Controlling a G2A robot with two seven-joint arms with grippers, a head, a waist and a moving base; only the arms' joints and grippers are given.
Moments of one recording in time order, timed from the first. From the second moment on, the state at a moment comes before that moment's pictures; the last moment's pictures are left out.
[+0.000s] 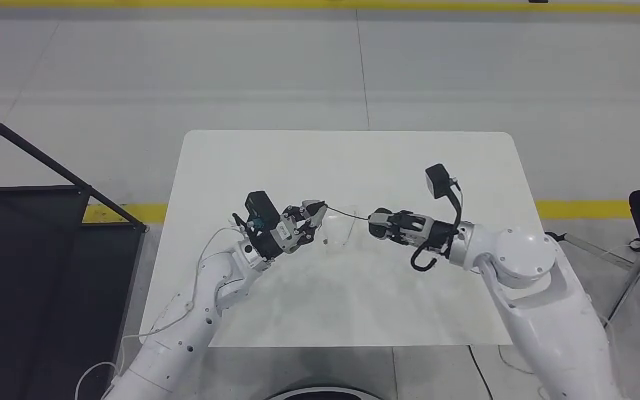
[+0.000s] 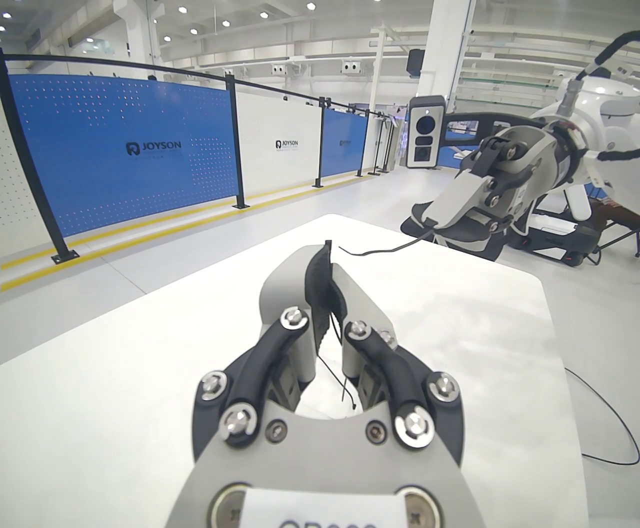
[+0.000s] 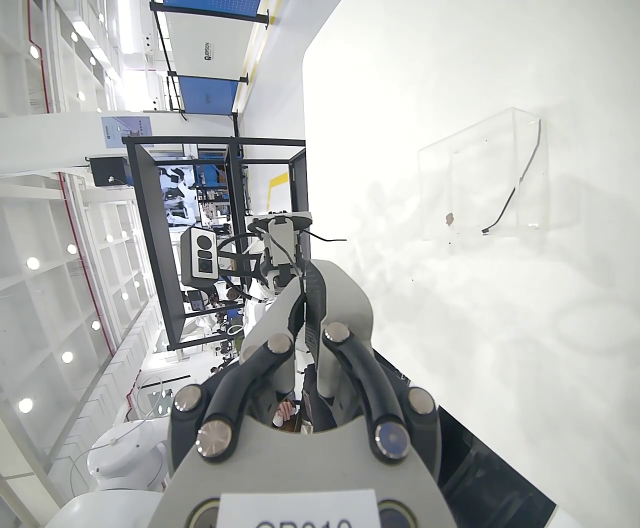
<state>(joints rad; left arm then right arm) 1.12 -1.21 -1.11 -1.41 1.24 -0.58 0.41 -1.05 -1.05 1.25 -1.79 0.19 0.36 0.87</state>
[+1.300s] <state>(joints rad) 1.12 -1.21 -1.11 -1.41 1.24 -0.58 0.41 -1.02 -1.05 1.24 -1.77 0.21 0.37 0.86</state>
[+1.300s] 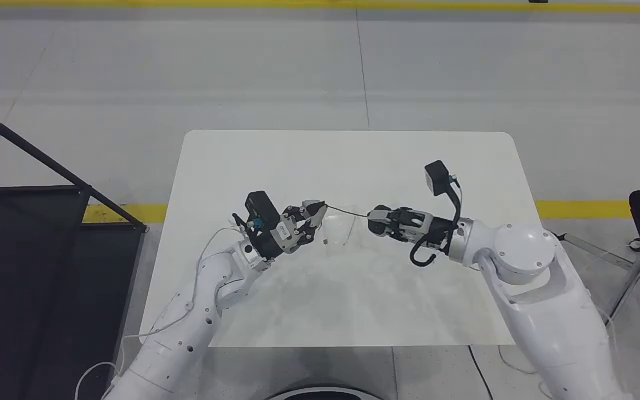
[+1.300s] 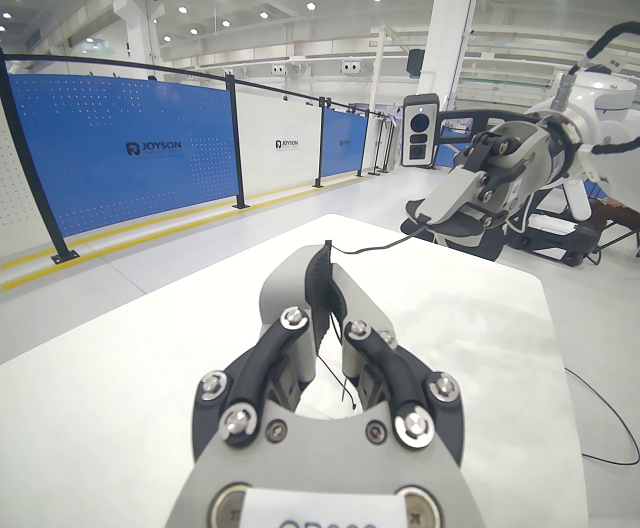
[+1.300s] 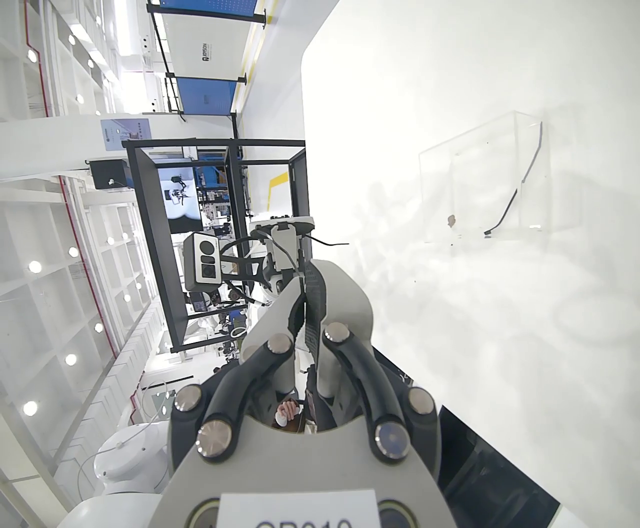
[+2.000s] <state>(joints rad) 1.12 -1.21 -1.11 -1.41 1.24 -0.58 0.41 -1.01 -1.05 1.22 -1.77 0.22 0.39 0.84</state>
